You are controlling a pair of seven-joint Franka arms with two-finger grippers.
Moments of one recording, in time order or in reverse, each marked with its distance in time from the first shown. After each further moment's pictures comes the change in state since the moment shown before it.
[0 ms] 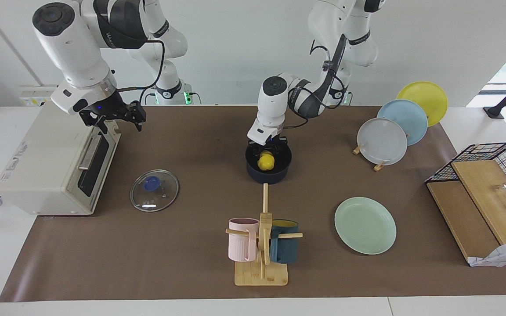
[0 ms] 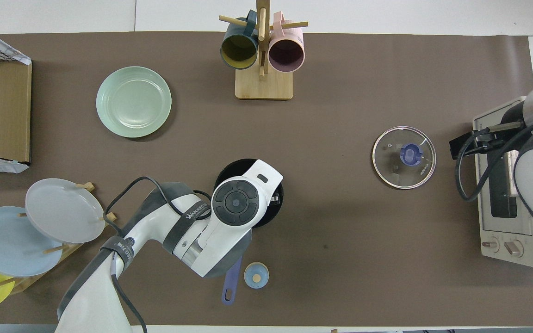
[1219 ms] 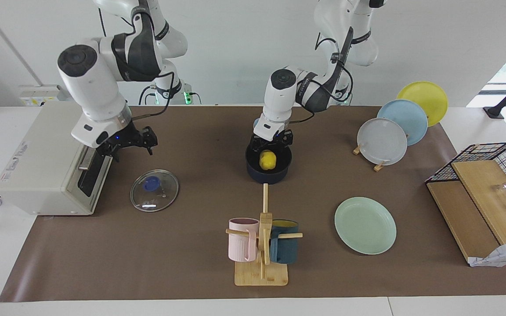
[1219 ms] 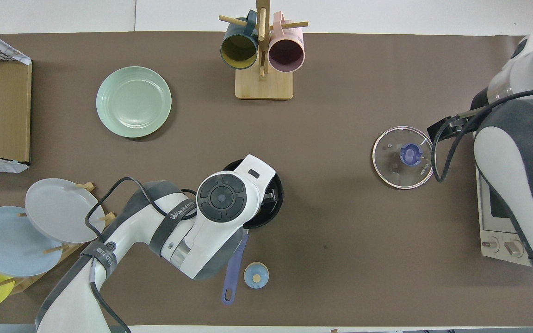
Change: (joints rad) left arm 0.016 -0.041 -0.005 0.000 -0.028 -0.041 -0.001; right arm 0.042 0.047 -0.004 0.064 0.000 0.016 -0.044
